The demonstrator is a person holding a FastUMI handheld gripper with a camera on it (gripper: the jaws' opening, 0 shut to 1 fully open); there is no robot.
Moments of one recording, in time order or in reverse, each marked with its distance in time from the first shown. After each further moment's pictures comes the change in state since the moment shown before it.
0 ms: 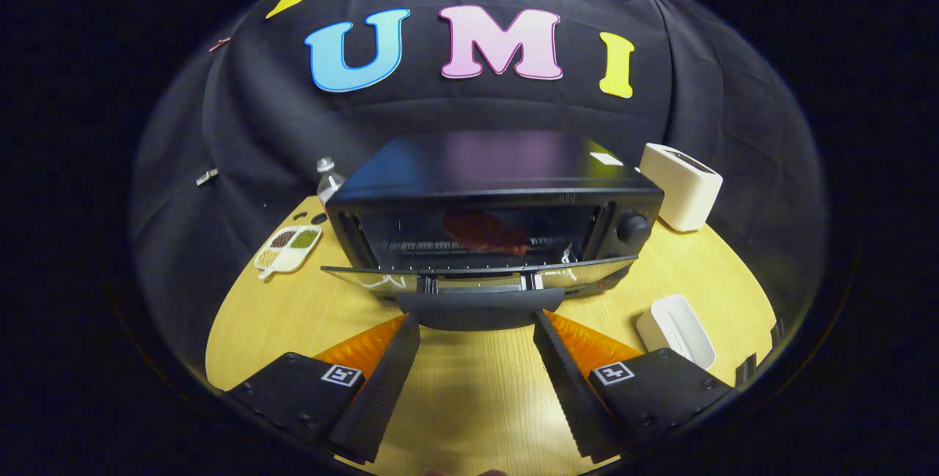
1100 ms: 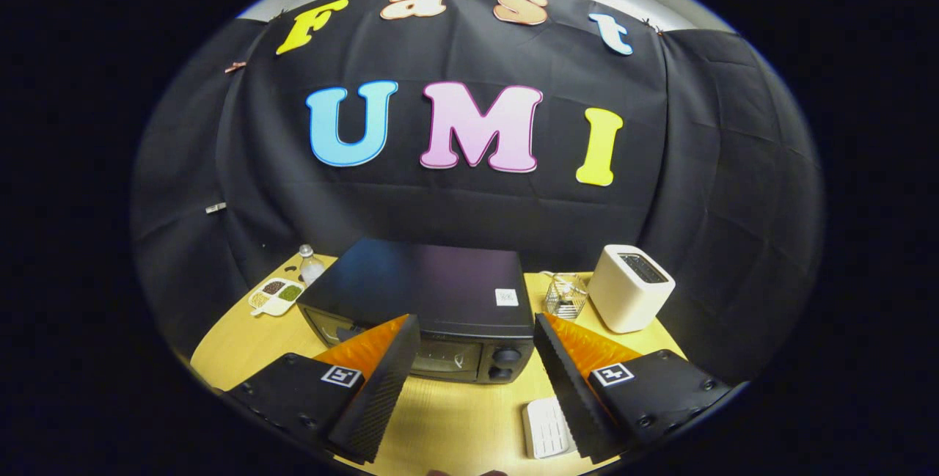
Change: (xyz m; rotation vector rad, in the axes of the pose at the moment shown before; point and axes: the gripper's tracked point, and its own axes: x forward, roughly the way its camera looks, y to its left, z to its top) arm -0.081 -0.124 0.146 -0.111 -0.250 0.025
